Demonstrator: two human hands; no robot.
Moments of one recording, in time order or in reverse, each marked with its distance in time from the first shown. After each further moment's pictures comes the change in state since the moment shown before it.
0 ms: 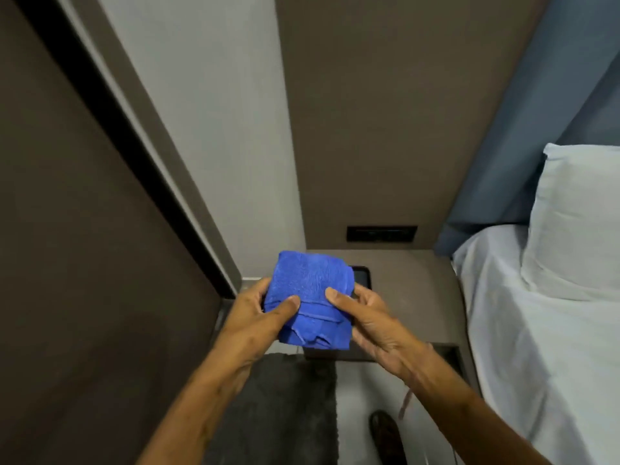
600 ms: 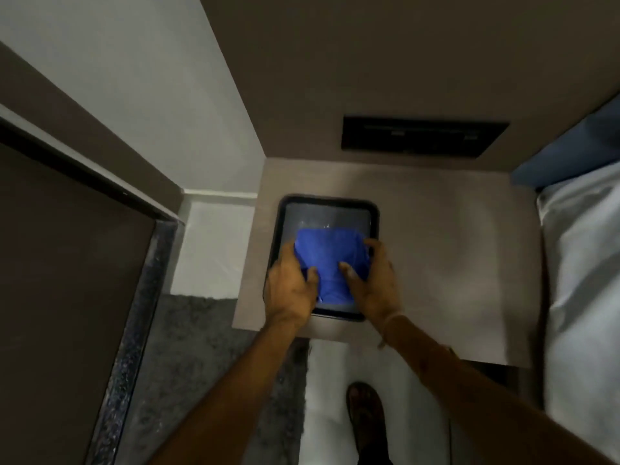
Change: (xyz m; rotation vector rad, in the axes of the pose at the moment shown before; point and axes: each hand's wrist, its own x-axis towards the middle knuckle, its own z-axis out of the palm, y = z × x) left_hand 0.378 -0.311 0.188 0.589 0.143 -0.175; right_hand 0.324 0.140 -0.303 -0.898 0.417 0.060
